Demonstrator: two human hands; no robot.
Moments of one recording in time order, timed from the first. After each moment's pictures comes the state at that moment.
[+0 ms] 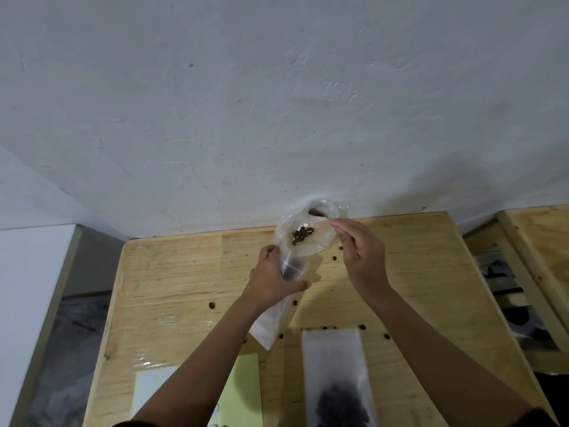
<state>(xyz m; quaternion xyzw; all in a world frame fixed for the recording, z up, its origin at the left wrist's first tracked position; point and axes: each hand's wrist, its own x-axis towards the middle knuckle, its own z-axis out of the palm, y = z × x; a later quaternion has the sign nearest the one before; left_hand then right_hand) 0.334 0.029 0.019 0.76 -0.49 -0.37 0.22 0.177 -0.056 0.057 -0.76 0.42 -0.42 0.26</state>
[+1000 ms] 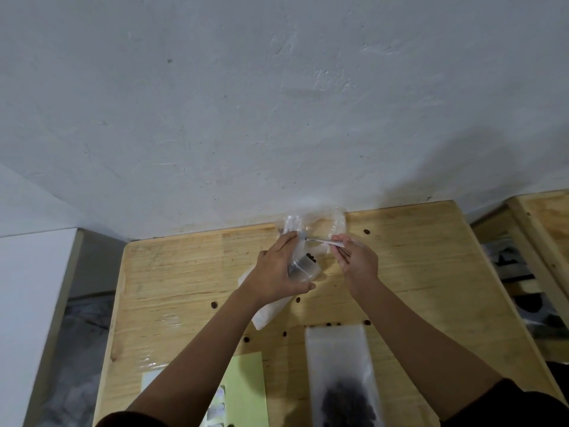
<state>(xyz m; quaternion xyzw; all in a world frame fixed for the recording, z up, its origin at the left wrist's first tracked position) 0.339 0.020 0.023 0.68 -0.64 -0.30 0.18 0.189 -0.062 0.023 -0.14 0.59 -0.42 0.68</state>
